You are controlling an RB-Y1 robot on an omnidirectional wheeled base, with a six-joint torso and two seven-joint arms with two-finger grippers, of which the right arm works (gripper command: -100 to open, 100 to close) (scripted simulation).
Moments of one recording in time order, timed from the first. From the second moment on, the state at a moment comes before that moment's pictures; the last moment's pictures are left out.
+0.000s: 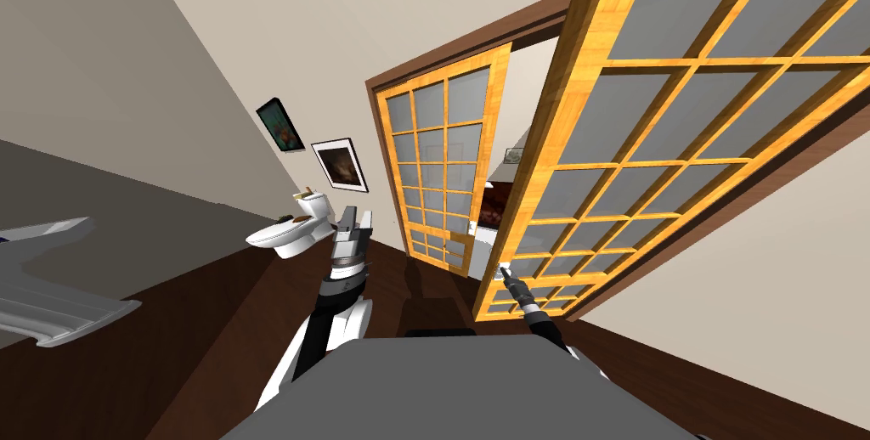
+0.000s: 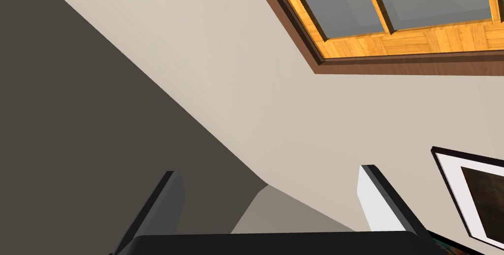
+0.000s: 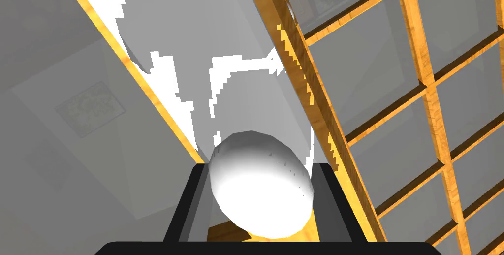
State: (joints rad) arm 0.03 -0.38 0.09 -0.58 -0.10 -1.04 0.80
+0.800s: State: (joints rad) arm 0.02 -0.37 0.09 -0.59 -0.14 -1.03 0.61
